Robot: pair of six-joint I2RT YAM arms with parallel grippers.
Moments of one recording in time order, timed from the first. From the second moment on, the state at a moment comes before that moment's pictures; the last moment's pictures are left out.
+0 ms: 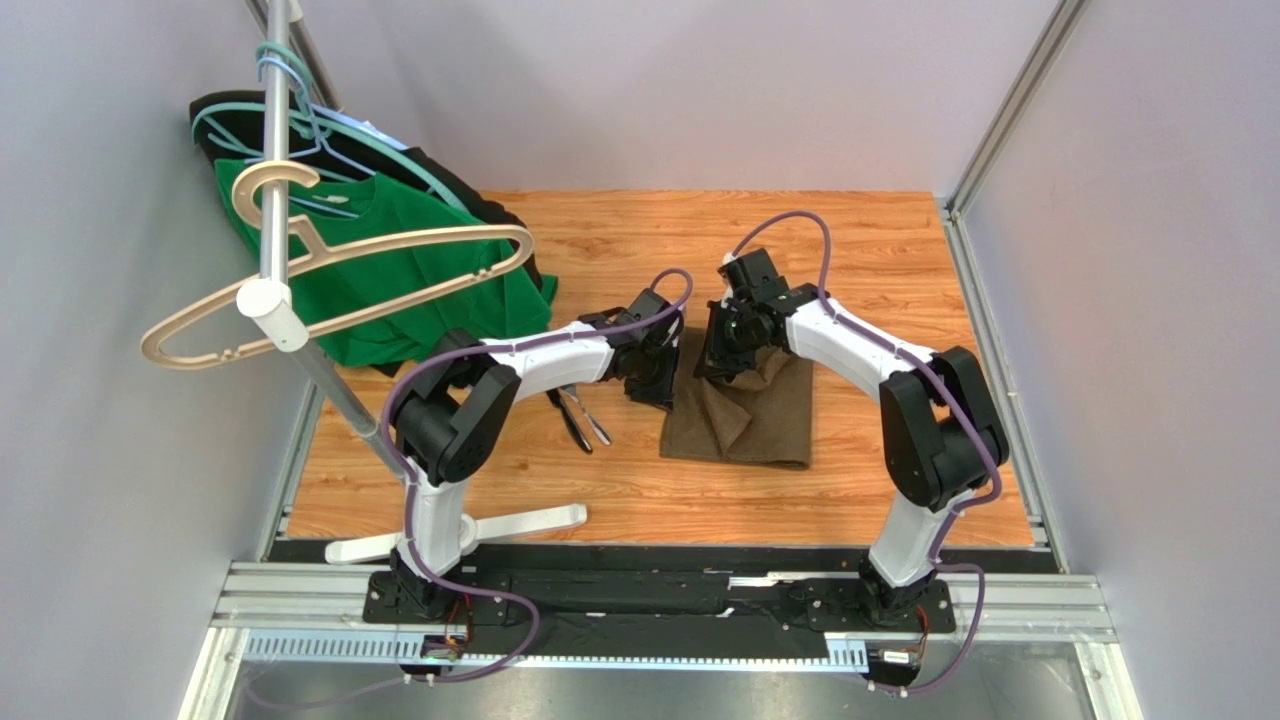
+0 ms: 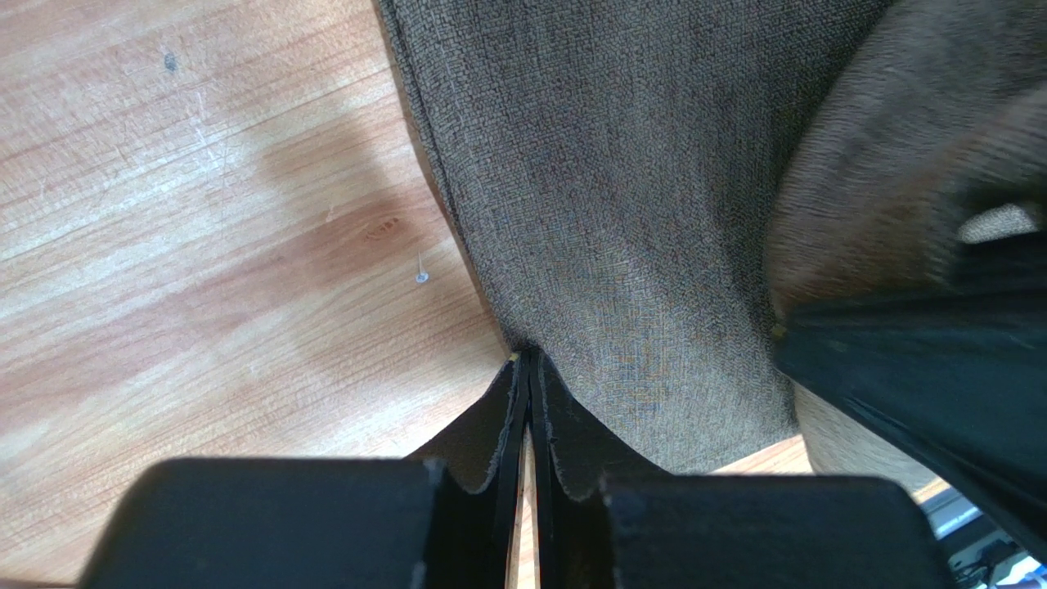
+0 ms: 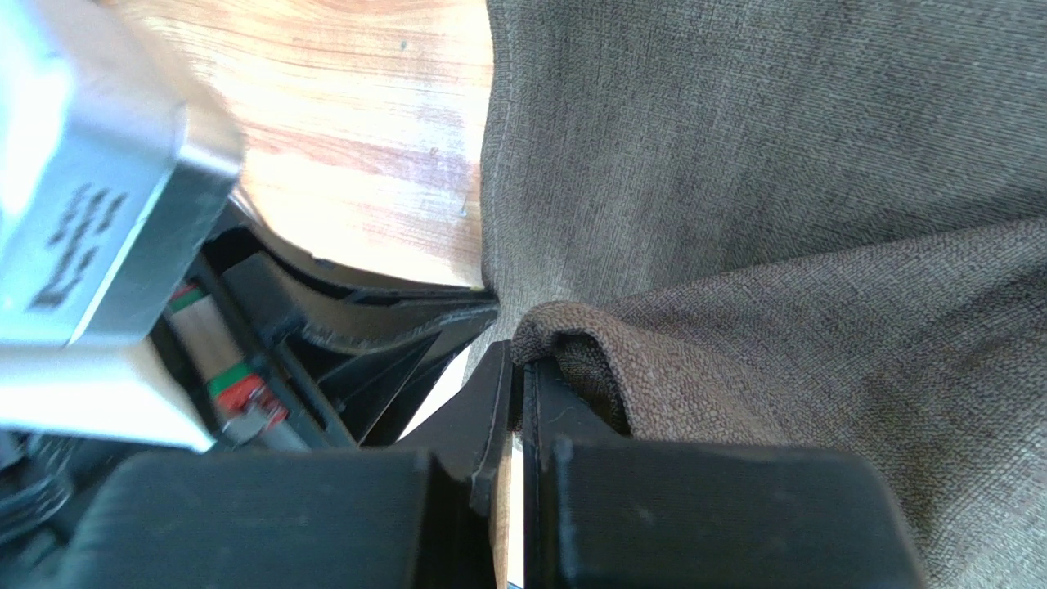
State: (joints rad) left arm -0.74 1.98 1.33 -0.40 0.13 -0.51; right arm 0.46 1.77 1.26 -0.52 -0.26 0.58
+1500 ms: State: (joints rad) left arm -0.75 1.73 1.18 -0.40 0.16 -0.48; right arm 0.38 1.61 1.35 -0.61 -0.36 0.49
